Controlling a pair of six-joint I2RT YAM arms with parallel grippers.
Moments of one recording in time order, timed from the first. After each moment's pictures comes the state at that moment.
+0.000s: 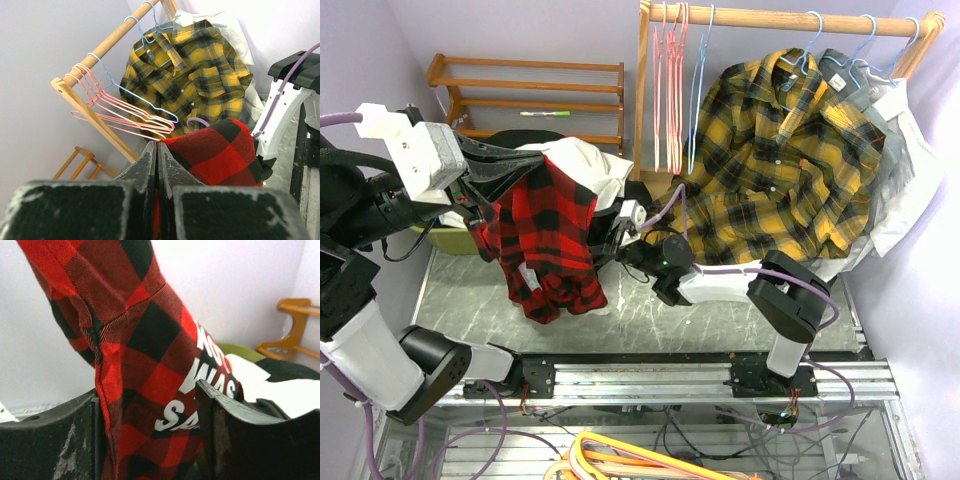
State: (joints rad) left arm -0.40 1.36 2.69 -1.22 0.73 0.37; right arm 1.02 1.78 0.94 1.37 -0.28 0.12
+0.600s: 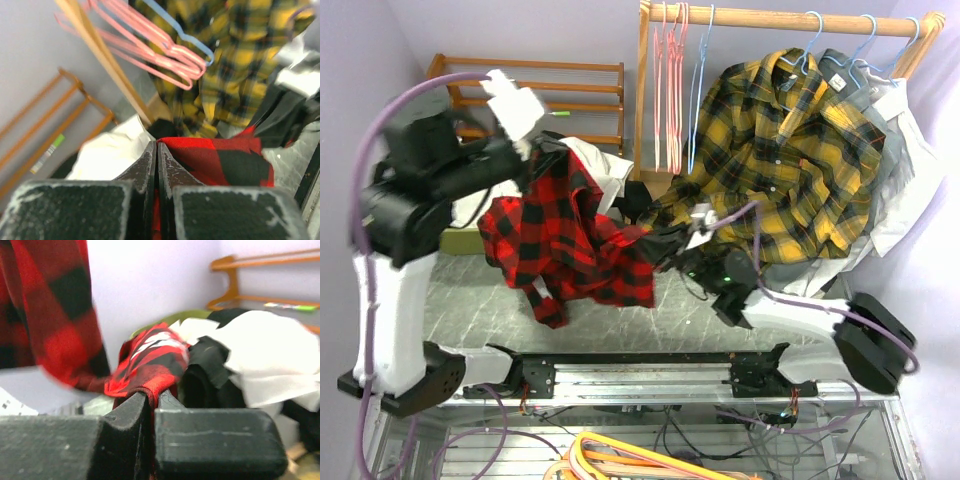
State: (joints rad) left arm -0.40 1.29 2.22 -1.06 0.52 0.38; right arm 0.92 1.35 0.52 1.19 -0.16 0.32
